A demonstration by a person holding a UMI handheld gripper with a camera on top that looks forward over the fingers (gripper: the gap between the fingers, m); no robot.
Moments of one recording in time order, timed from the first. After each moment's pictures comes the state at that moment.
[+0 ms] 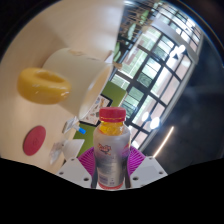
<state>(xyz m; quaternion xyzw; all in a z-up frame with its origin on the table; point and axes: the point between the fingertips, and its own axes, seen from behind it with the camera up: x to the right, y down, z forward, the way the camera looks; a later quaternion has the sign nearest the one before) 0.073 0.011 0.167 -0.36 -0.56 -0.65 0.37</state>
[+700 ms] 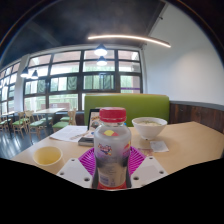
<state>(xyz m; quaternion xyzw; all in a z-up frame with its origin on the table) 0.133 0.017 0.080 -0.75 -0.01 0.02 0.66</state>
